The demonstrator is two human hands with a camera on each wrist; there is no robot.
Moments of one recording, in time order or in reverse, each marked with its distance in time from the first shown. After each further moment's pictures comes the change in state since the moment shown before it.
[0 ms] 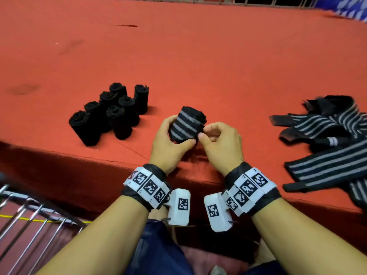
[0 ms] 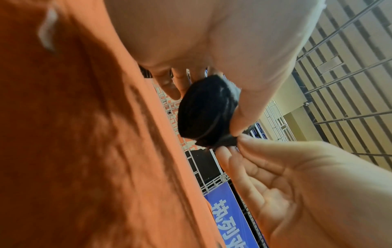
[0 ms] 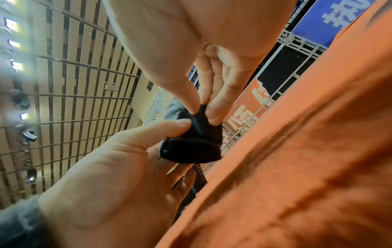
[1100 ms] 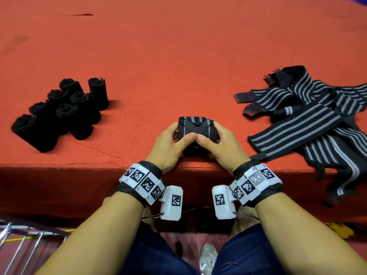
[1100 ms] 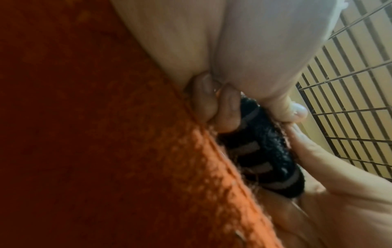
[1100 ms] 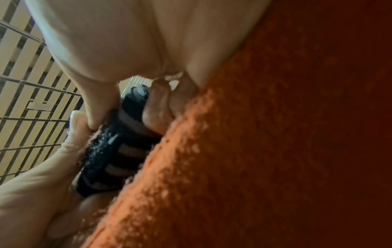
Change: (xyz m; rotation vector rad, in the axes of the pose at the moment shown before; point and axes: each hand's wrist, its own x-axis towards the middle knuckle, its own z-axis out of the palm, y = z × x) left_hand -0.018 -0.008 0.067 0.079 -0.411 -0.058; right_hand -0.021 0.087 -0.072 0.352 -0.204 0.017
